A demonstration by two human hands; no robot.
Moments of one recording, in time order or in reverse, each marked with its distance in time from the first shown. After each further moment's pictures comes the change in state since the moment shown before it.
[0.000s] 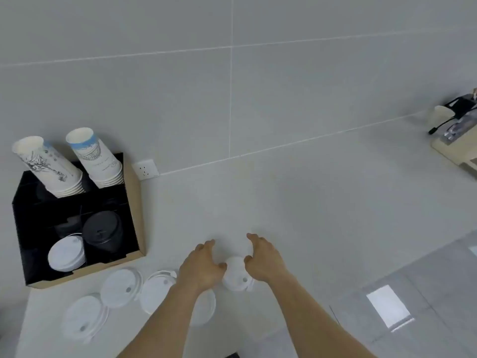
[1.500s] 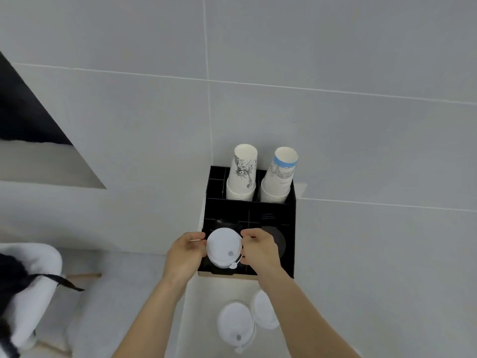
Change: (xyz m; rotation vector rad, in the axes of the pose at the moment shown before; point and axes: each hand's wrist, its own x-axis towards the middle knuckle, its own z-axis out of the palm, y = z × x) left_hand -0.039 -0.313 -0.242 -0.975 0.408 -0.363; right_hand 0.018 -0.364 0.197 0.549 -0.060 -0.053
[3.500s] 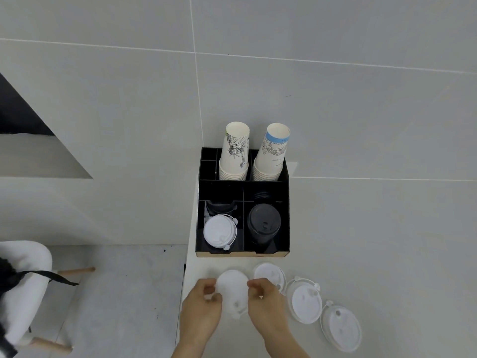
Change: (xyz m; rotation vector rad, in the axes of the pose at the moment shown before) left_hand -0.059 -0.113 0.039 0.261 0.009 -0.038; right_hand -0.085 0.119 0.007 -0.162 0.089 0.136
